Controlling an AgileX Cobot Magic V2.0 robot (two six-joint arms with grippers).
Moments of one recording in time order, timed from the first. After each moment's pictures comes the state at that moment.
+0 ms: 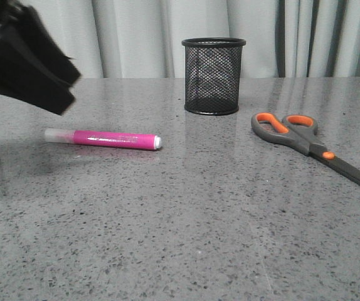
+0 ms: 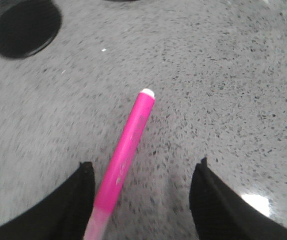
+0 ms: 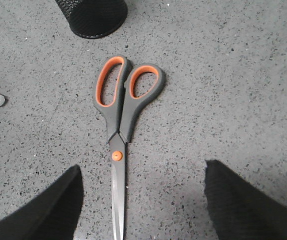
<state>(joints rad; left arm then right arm) -0.23 1.49 -1.04 -0.86 0.95 1.78 -0.01 0.85 -0.71 0.54 0.72 -0.49</state>
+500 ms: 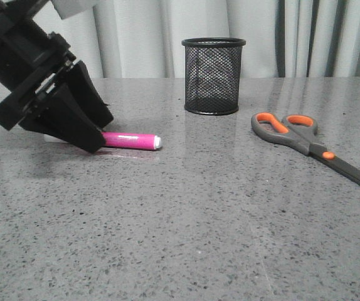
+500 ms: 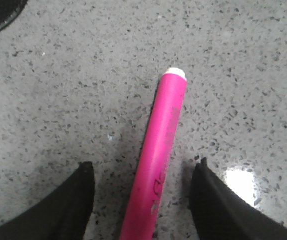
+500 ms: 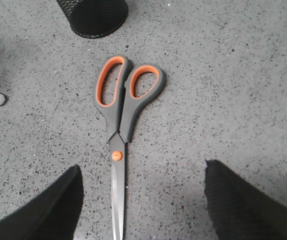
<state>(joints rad) -0.26 1.73 -1.16 -0.82 0.95 1.82 -0.01 0.85 -0.71 0.54 0.72 -0.49</state>
